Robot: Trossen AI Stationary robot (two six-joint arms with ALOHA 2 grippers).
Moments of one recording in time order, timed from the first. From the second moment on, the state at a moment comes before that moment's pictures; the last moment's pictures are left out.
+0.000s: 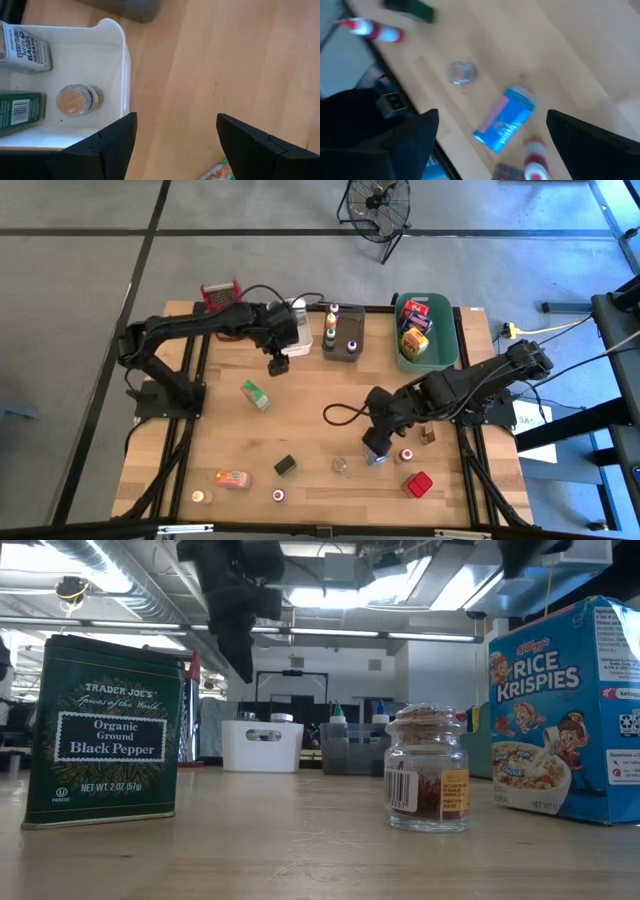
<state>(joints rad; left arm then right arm) 0.38 1.52 1.27 -0.92 0.06 0.09 0.41 1.55 1.50 -1.12 0.02 1.07</state>
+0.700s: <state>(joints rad) 0.27 1.44 1.27 -1.01 -0.14 0.05 0.43 1.72 1.50 -1.23 0.01 1.27</state>
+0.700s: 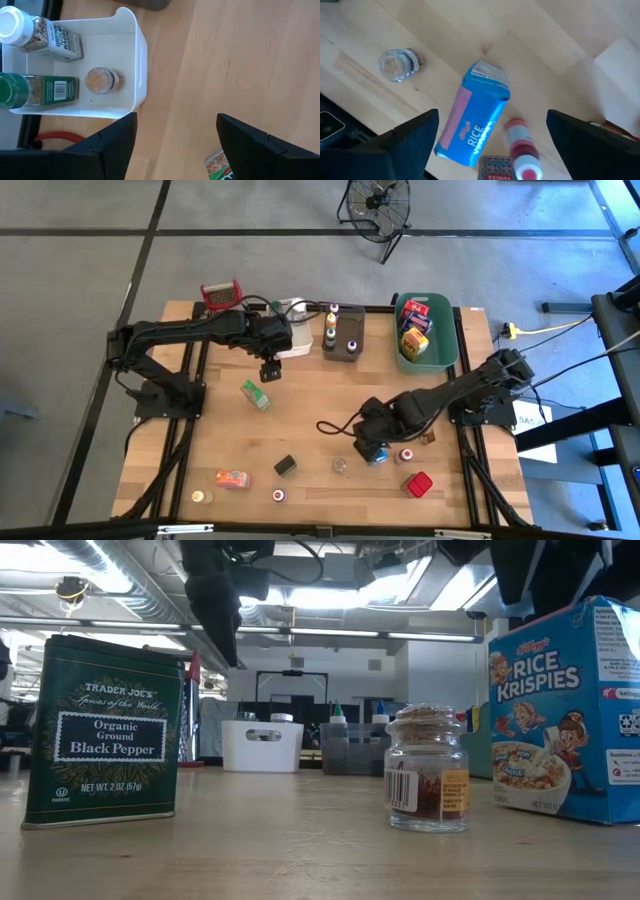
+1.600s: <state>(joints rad) 0.27 1.44 1.27 -1.02 -0.15 0.05 0.41 1.86 1.50 -1.21 -0.04 1.16</state>
